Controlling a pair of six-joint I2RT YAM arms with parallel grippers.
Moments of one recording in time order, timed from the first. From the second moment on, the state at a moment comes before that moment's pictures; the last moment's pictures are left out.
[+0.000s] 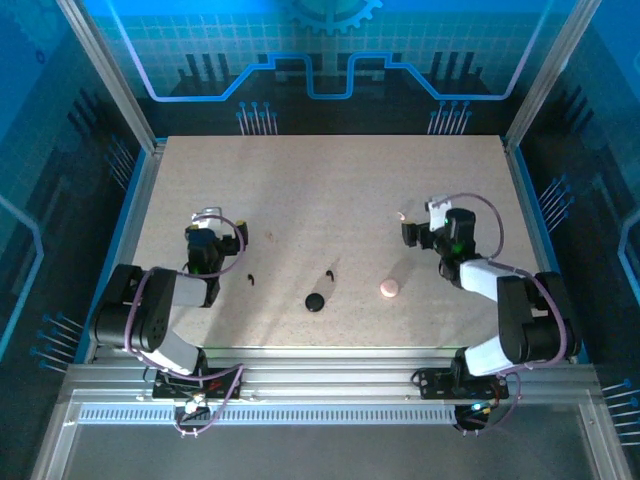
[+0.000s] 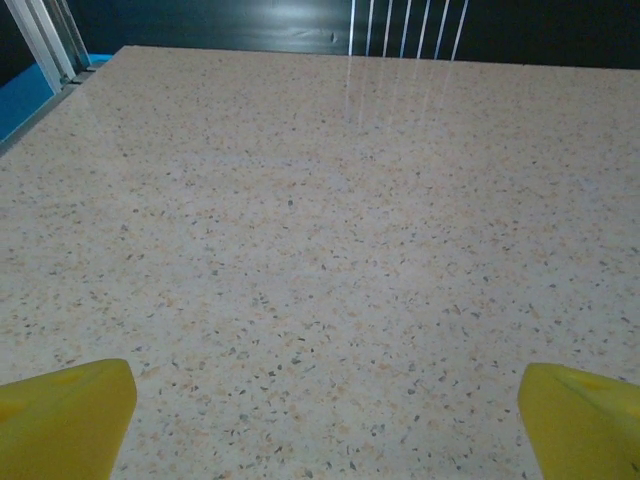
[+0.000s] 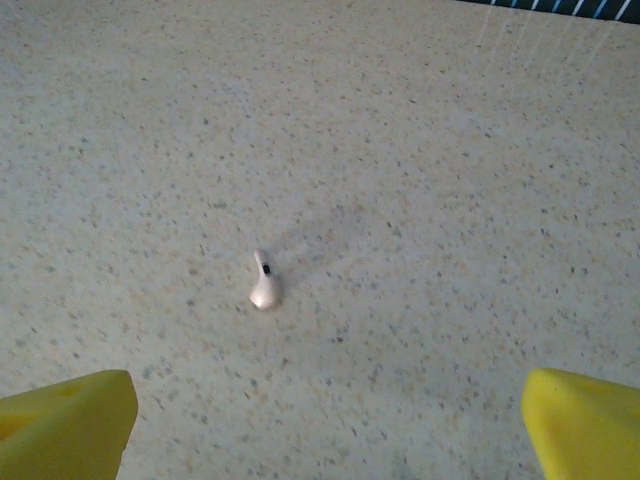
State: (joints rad) left arm -0.05 1.51 0.34 0.85 -0.17 -0.09; right arm 0.08 1.45 0.61 0.29 -0.06 -0.08
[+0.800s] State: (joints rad) left arm -0.15 0.95 0.79 -0.62 -0.08 -0.48; right arm 0.68 1.46 1.26 -0.94 -0.17 0.31
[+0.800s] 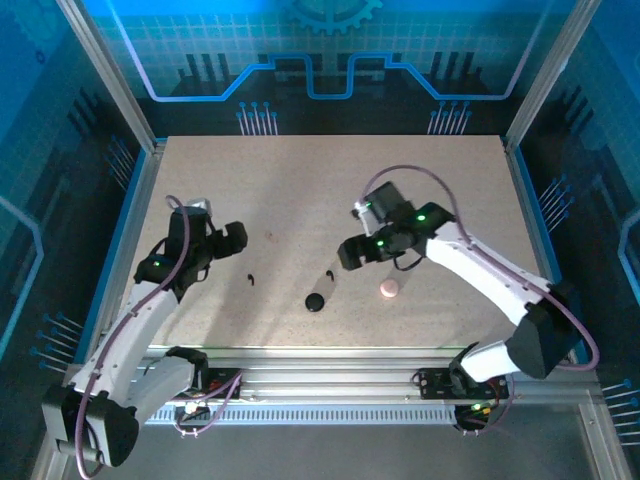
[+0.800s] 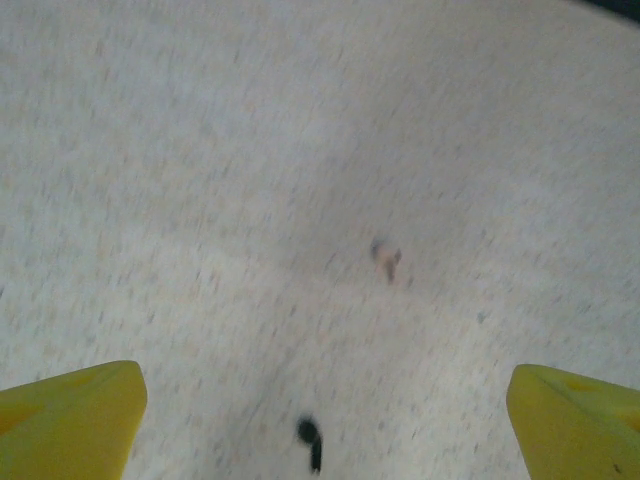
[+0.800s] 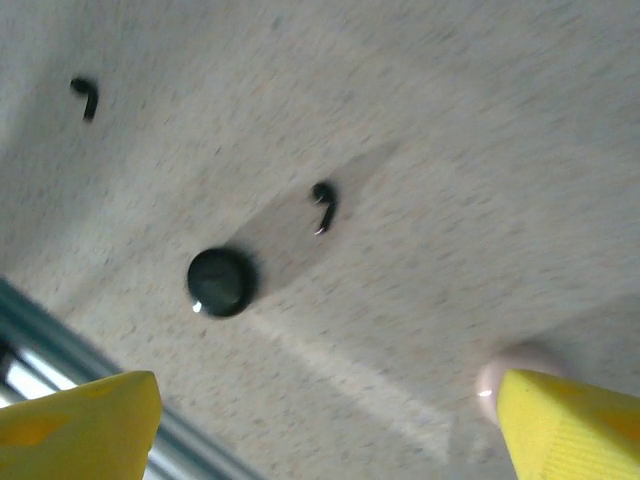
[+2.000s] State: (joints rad) left arm 0.08 0.89 0.73 -0.79 0.14 -0.62; right arm 0.99 2.12 1.63 -1.10 -0.06 0.40
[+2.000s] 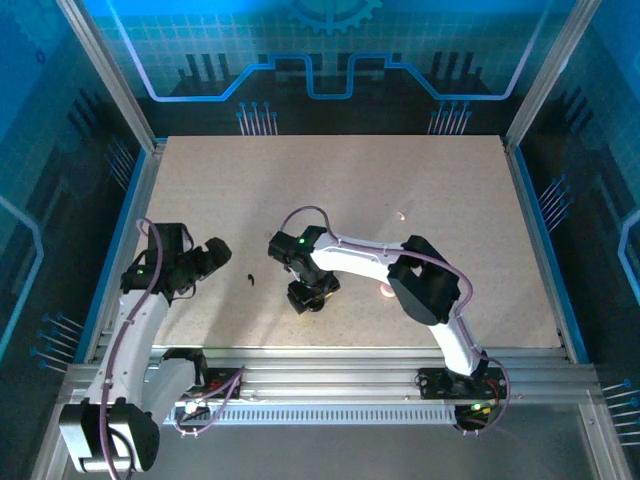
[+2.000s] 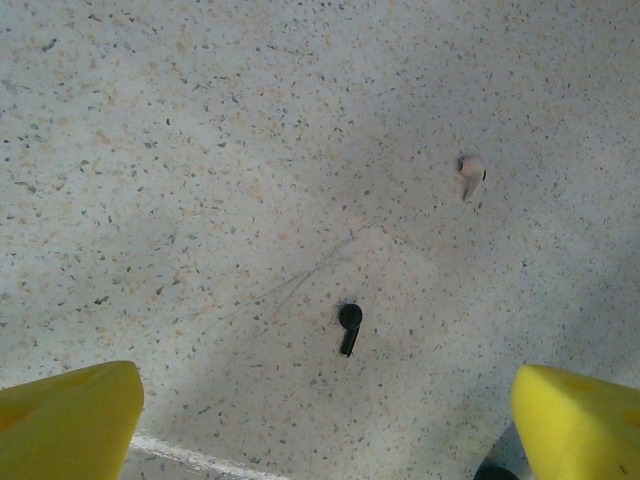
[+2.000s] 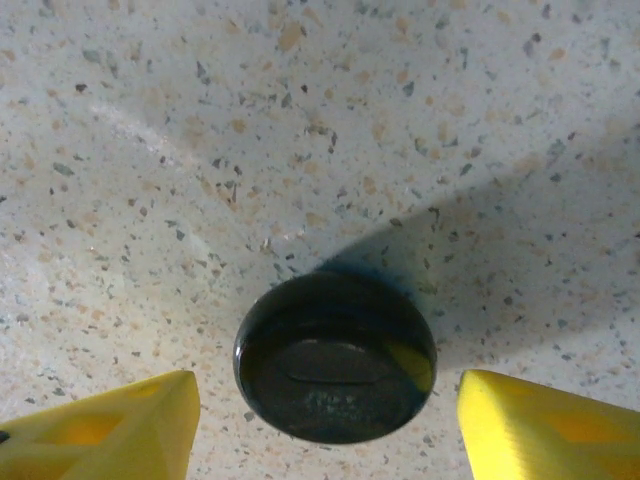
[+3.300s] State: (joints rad) left arm -0.04 0.76 0.50 -0.27 0.32 -0.53; right arm 0.78 1.76 1.38 -0.76 -0.26 0.59
